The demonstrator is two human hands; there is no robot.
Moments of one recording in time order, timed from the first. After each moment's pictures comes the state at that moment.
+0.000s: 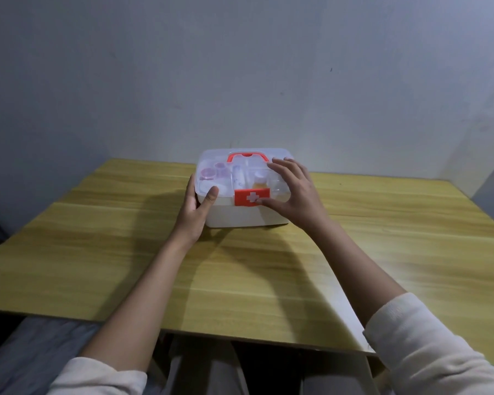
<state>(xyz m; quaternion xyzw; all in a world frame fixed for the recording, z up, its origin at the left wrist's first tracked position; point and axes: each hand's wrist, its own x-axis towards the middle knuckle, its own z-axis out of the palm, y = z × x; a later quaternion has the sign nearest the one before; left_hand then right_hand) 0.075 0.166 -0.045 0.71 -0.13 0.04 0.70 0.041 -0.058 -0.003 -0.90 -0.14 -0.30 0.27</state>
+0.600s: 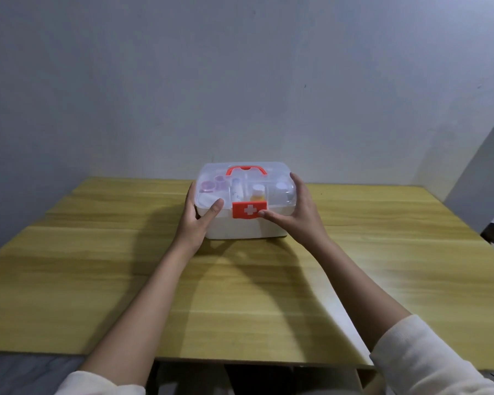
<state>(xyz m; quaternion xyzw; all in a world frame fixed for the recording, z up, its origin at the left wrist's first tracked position) 0.085 0.131 -0.041 0.71 -0.15 0.07 0.68 0.023 -0.086 -0.009 -0.85 0.00 -0.25 0.46</state>
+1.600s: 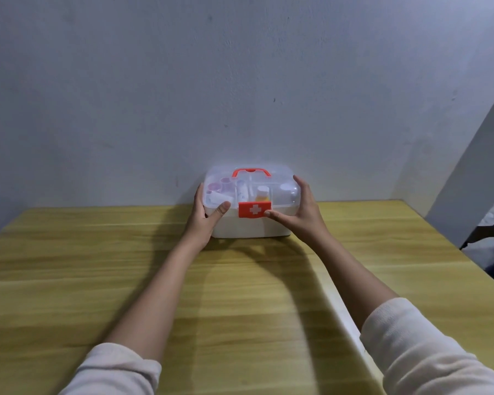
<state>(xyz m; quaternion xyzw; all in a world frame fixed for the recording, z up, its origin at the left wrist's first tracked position) 0.170 0.038 -0.031 0.73 -0.18 0.00 0.66 0.091 -0.174 -0.008 -0.86 0.05 -0.26 0.44</state>
